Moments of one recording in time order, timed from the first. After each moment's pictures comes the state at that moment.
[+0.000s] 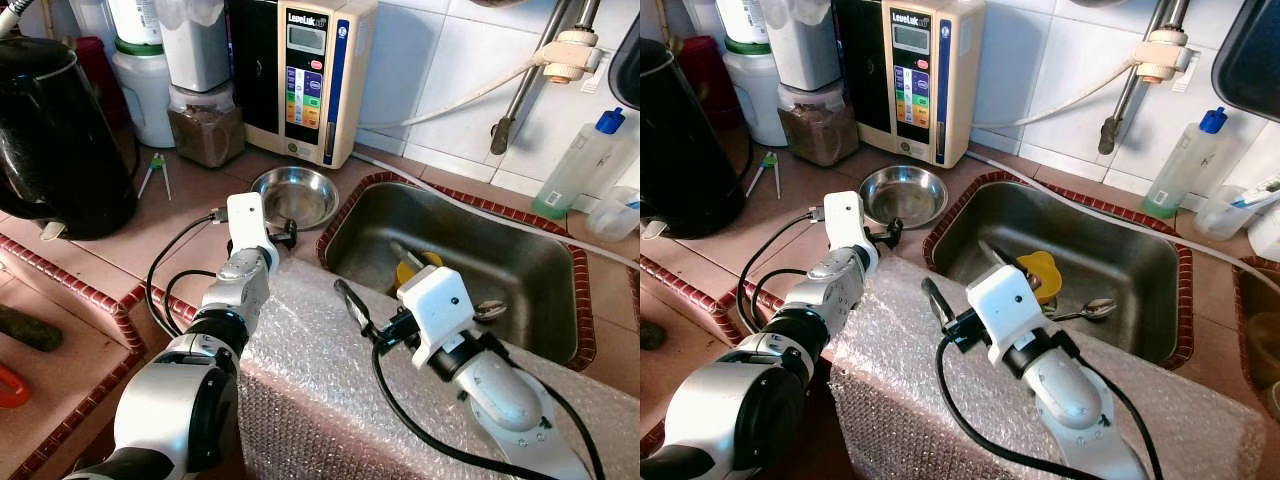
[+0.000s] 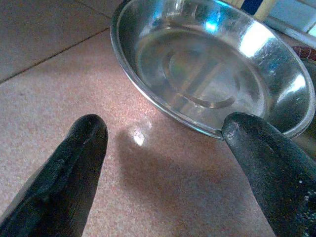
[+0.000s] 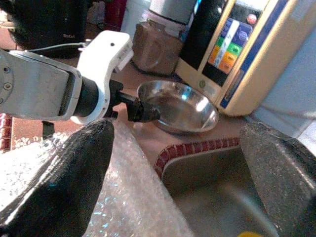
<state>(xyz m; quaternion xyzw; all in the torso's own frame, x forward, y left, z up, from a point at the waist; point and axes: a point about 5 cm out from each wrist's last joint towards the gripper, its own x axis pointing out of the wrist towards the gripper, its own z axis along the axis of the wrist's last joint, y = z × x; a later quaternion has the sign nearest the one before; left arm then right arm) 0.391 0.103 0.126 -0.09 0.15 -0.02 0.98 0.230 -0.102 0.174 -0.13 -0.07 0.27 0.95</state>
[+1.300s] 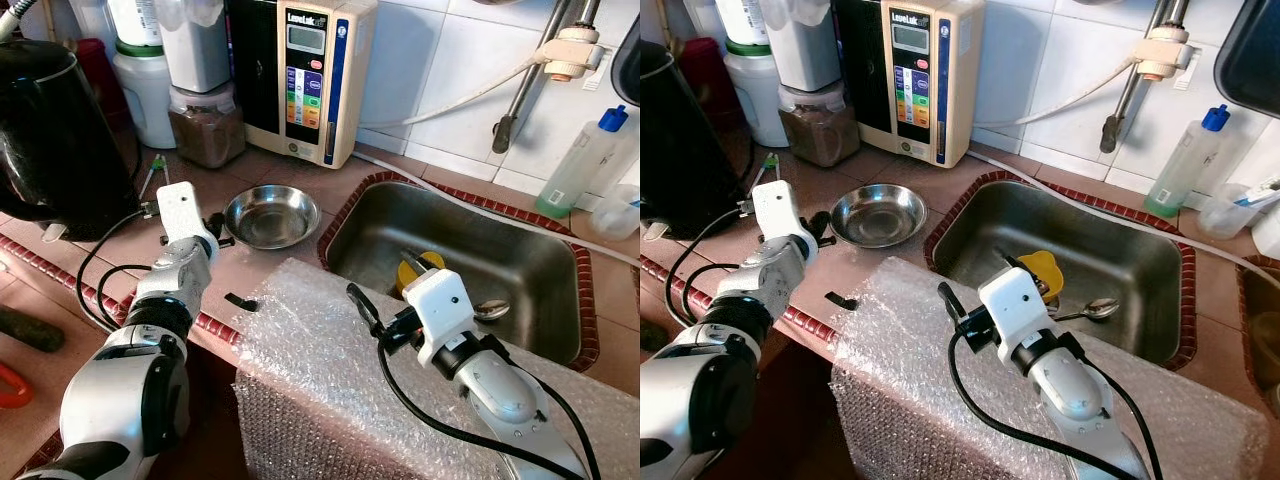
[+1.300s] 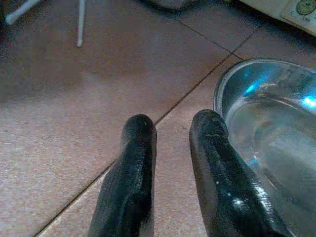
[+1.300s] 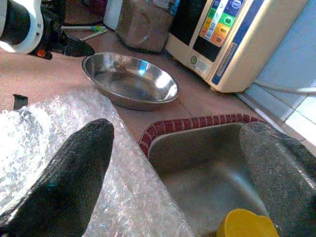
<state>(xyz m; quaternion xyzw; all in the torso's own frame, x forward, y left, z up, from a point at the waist) 0.395 0.183 0.139 -0.10 0.16 0.07 0.98 0.242 -0.113 0.156 -0.14 -0.04 0.25 0.96</state>
